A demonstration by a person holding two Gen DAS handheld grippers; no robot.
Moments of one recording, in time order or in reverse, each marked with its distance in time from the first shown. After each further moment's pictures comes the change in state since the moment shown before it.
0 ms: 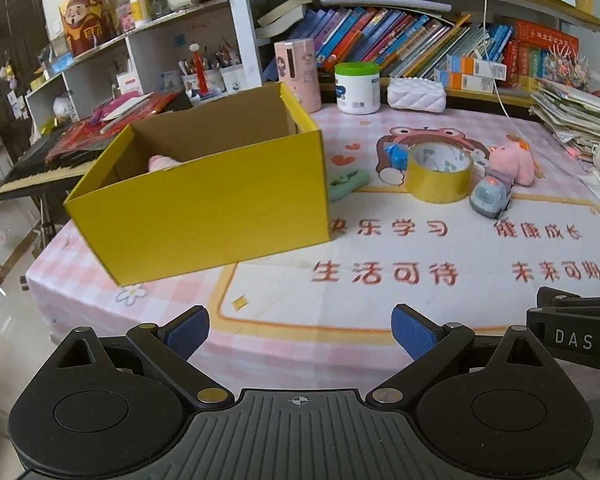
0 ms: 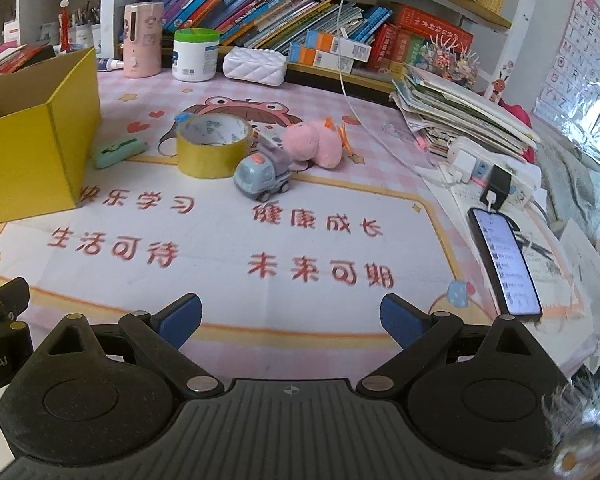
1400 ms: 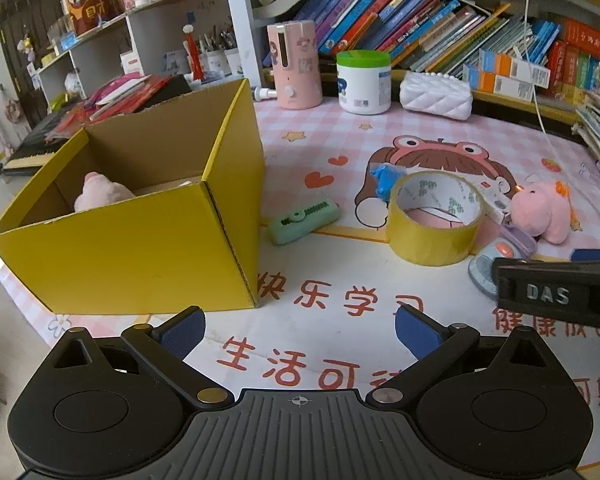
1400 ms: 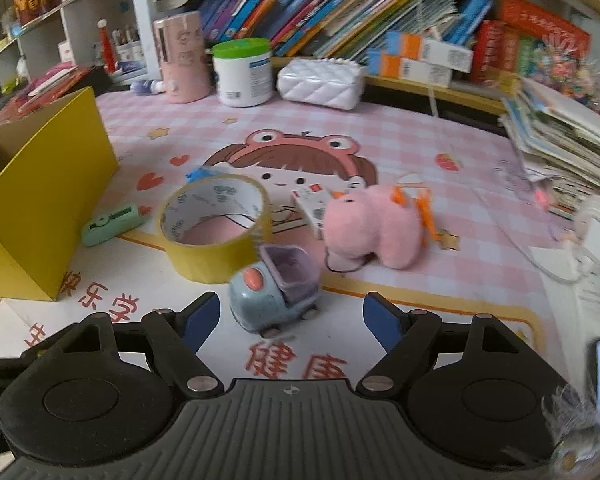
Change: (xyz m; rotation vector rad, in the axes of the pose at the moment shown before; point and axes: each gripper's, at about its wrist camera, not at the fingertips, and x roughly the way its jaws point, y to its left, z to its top) left arm 0.076 -0.072 0.065 -0.096 0.070 0.093; right arm 0.136 -0.046 0.098 -0.066 -0.006 0.370
